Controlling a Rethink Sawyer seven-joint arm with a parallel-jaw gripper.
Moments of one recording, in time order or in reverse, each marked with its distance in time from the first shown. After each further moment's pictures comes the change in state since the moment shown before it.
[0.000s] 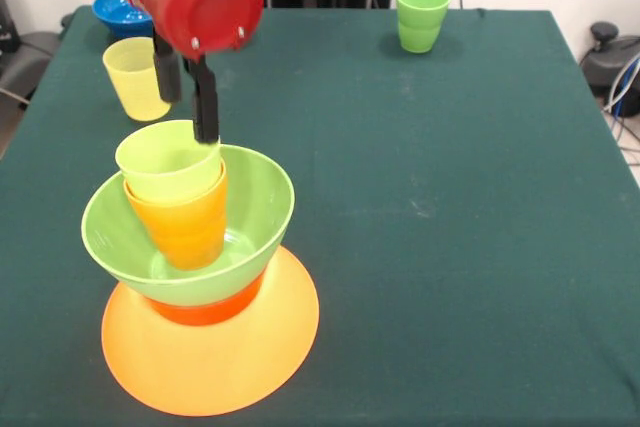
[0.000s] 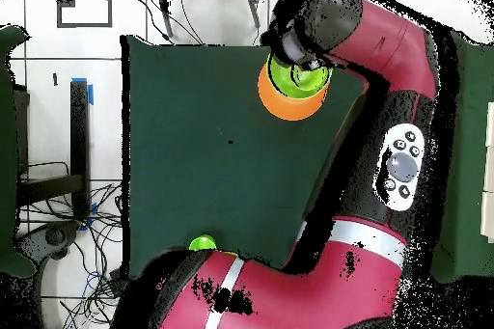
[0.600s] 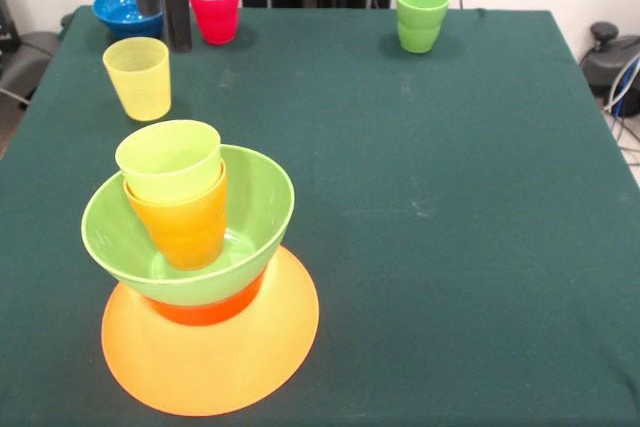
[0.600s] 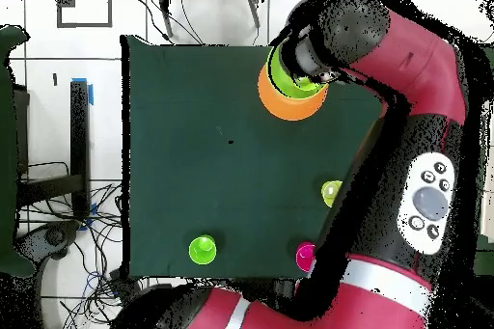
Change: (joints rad) arm -0.020 -0.152 0.000 0.185 -0.002 0.001 0.000
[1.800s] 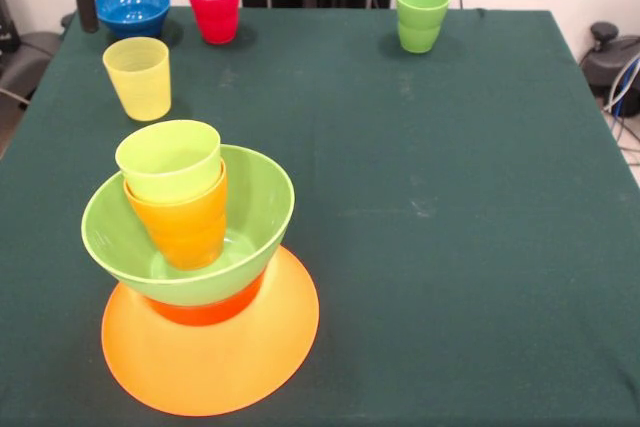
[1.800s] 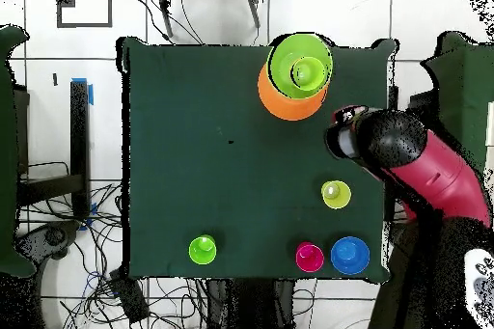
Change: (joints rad) arm -0.182 -0.155 0.073 0.501 -0.074 -0.372 0.000
